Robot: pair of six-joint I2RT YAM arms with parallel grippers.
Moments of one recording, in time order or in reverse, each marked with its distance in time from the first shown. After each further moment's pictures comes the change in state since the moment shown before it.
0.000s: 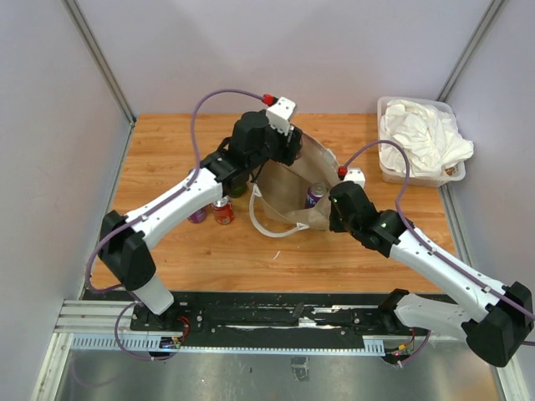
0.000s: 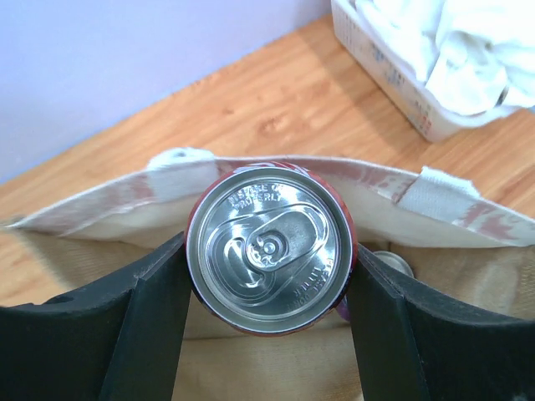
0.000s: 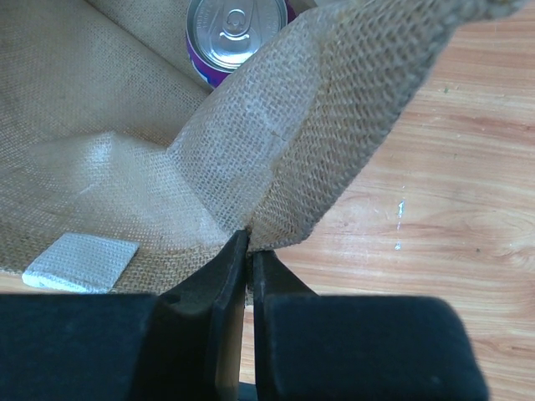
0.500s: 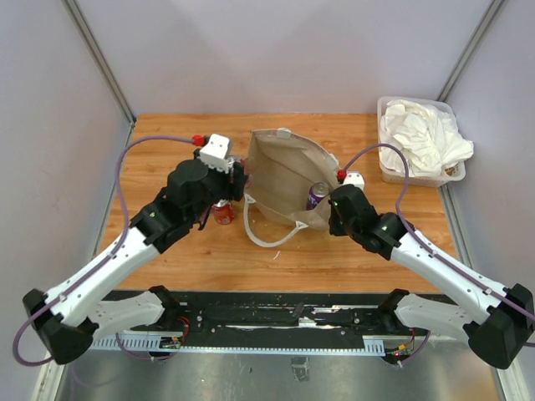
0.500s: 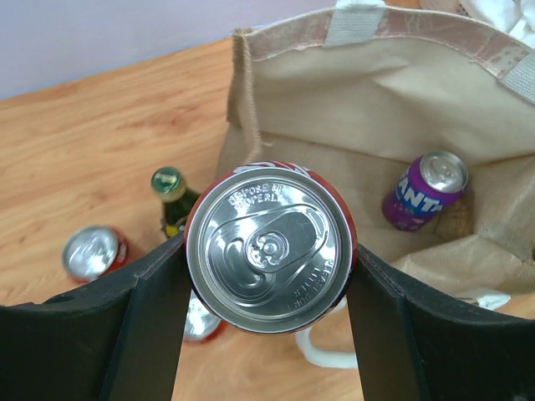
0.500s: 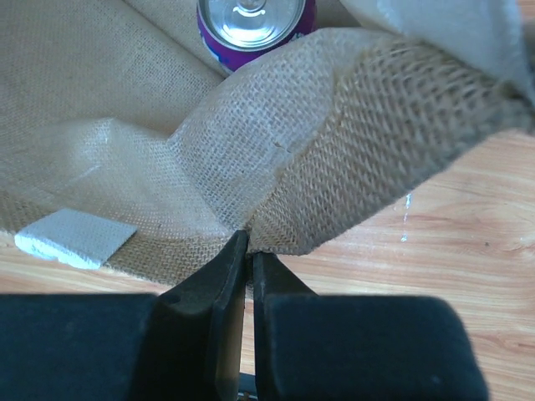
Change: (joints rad) left arm -0.002 -0.583 -0.428 -0.130 -0.216 -0.074; right arm 0.002 -0.023 -0.029 0.001 -0.022 0.000
